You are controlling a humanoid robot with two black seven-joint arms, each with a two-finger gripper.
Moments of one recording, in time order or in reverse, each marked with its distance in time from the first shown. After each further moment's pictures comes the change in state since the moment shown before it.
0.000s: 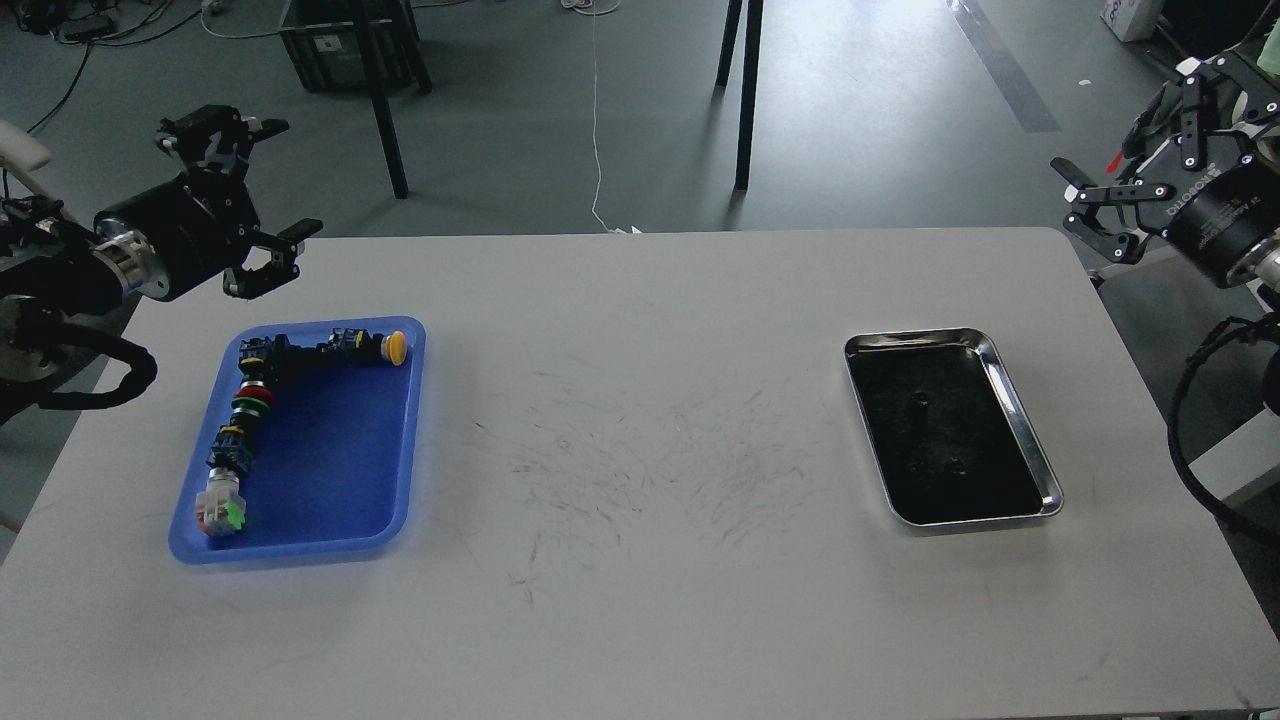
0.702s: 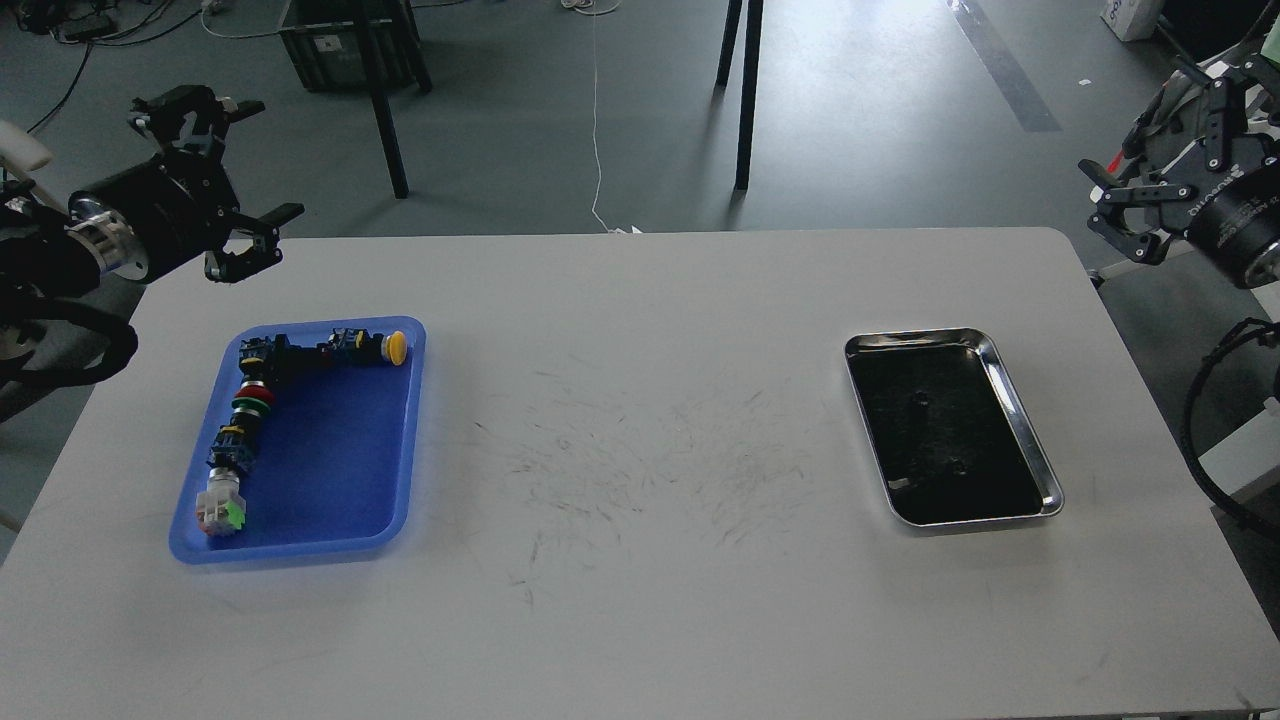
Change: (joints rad) left arm -0.004 -0.001 -0.067 0.033 -0.022 -0.031 0.087; right arm -0.002 -0.004 0.002 -0.041 0.001 -0.041 -0.003
